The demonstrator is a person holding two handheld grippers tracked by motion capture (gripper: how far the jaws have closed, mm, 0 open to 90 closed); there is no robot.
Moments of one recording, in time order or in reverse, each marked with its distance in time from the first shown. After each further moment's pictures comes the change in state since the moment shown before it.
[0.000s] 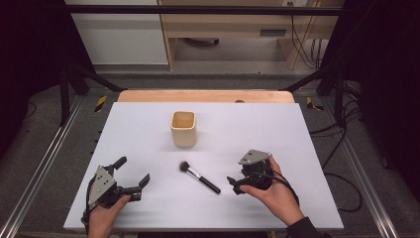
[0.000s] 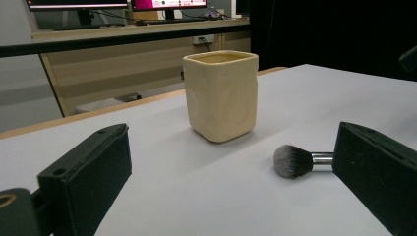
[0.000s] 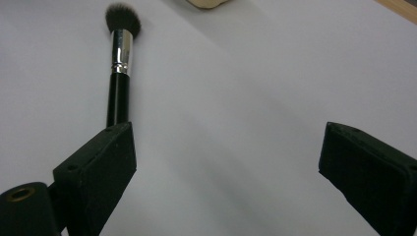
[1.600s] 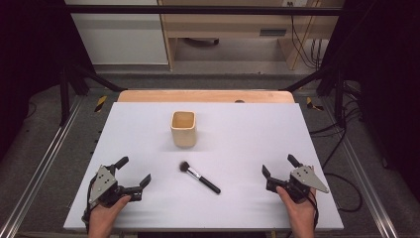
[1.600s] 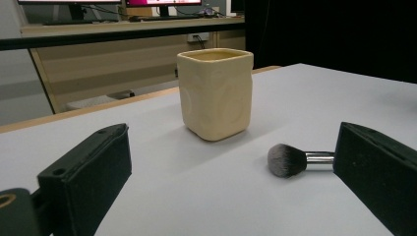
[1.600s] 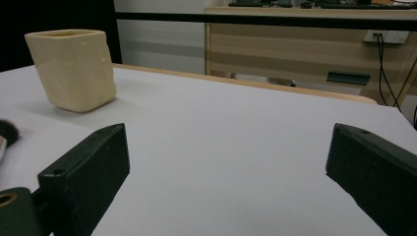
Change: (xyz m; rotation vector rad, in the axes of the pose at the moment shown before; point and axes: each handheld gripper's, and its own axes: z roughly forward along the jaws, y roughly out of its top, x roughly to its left) left arm 0.000 0.000 0.002 0.010 -0.022 -0.014; right arm -0.049 -0.105 -0.021 -0.570 -0.309 0.279
